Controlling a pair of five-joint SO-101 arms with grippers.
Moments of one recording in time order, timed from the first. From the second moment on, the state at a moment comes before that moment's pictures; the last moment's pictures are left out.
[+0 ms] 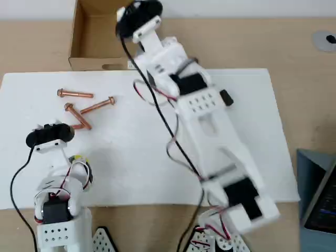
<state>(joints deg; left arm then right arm) -11.3 -104.2 93.5 65.5 -1.0 -27.0 1.5 -0.2 37.5 6.2</state>
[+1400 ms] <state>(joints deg) -11.3 -104.2 93.5 65.5 -1.0 -26.3 61.3 -77.2 55.1 16.4</state>
